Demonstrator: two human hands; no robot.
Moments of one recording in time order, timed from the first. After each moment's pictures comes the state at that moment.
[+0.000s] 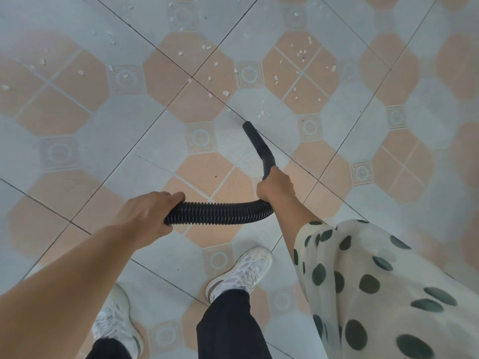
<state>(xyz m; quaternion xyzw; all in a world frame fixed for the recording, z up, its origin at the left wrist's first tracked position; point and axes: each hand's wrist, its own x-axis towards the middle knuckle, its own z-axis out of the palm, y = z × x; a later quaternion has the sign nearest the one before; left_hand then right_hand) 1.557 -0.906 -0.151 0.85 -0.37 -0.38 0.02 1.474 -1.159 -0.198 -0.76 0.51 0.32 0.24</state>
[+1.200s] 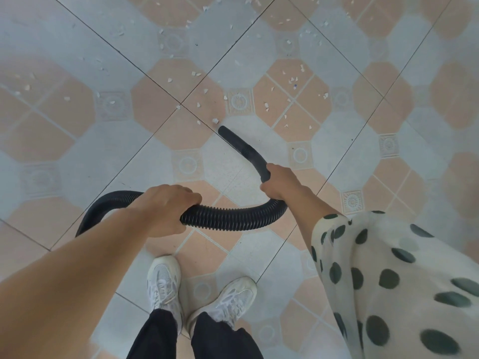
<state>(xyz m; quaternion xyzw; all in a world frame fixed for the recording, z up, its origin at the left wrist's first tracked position) 1.624 -1.020 -0.151 0.79 -0.46 -0.40 0.04 1.541 -1.277 -0.199 -0.83 0.33 0.40 0.22</state>
